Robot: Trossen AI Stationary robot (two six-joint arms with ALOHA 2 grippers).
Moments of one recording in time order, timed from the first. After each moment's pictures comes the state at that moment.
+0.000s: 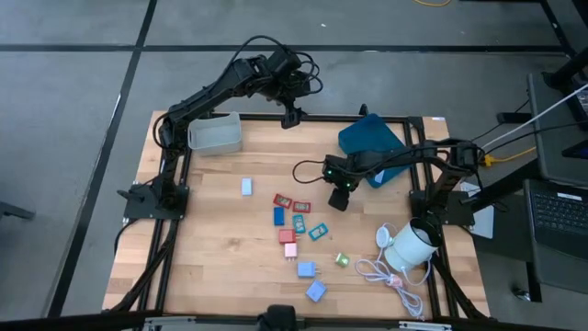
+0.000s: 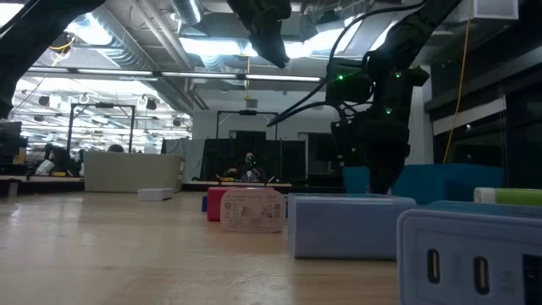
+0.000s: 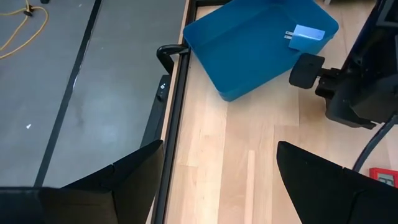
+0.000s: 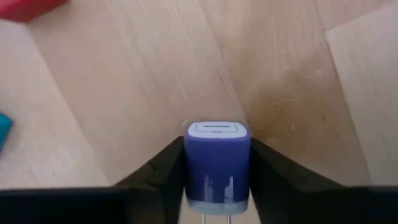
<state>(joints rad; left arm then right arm) 0.51 2.01 2.31 -1.13 0.09 0.41 -0.18 1.75 0.92 -0.57 -0.11 0.23</state>
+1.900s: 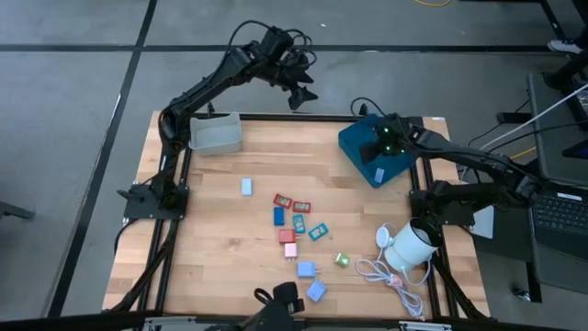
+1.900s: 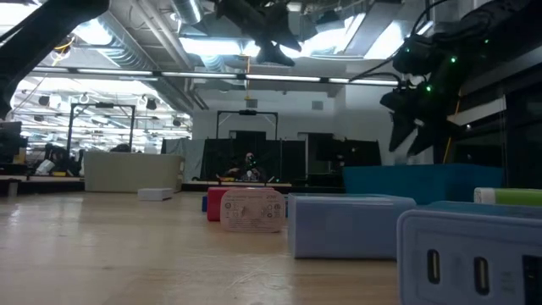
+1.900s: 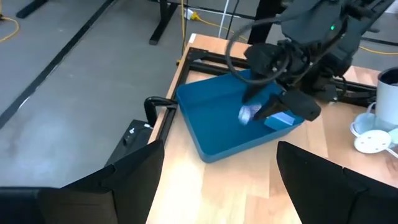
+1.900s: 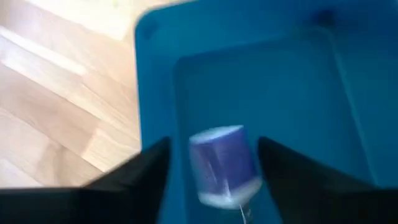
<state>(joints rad) 0.63 2.04 2.31 -0.90 0.39 0.18 -0.68 1.12 0.65 -0.49 0.06 0.44</state>
